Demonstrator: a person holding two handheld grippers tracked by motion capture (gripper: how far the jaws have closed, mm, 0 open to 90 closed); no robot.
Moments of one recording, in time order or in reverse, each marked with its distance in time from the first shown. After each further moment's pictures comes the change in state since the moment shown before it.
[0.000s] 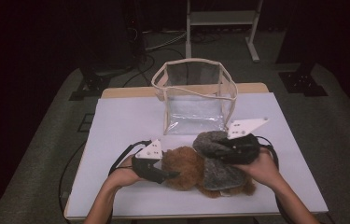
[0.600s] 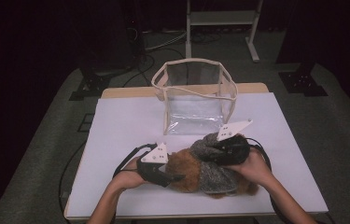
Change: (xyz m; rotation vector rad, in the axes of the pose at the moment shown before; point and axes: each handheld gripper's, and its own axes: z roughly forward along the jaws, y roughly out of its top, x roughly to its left) left arm -0.008 0.004 0.010 0.006 0.000 0.039; right arm -0.013 -0.019 0.028 0.102 0.019 0.048
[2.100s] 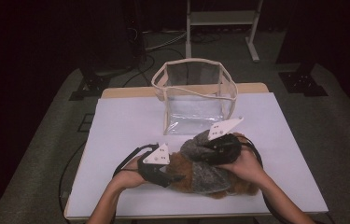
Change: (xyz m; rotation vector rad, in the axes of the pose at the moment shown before) left arm -0.001 0.001 0.001 0.018 0.005 0.029; right arm 0.010 0.023 0.013 -0.020 0.066 -0.037
